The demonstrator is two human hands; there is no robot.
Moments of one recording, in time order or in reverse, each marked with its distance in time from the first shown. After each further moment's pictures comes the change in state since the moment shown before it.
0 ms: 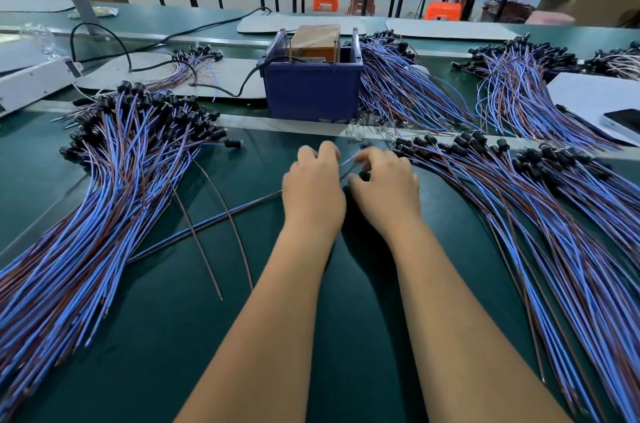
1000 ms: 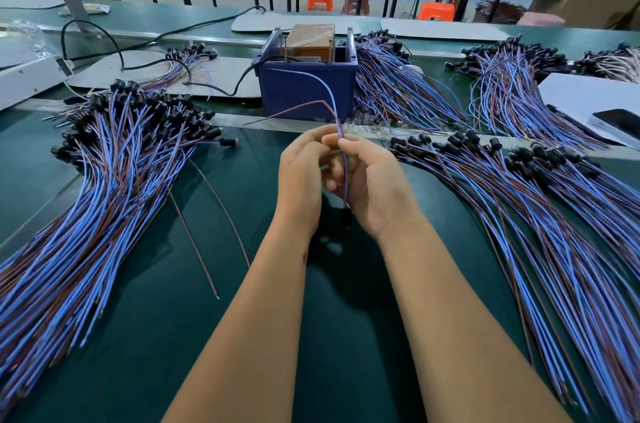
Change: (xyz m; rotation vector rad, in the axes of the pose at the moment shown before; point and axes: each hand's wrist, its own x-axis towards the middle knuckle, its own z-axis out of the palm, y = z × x) left_hand 0.005 0.007 -0.011 -1.382 -0.019 -0.262; right_hand -0.011 -0.036 -0.019 1.587 -0.362 0.210
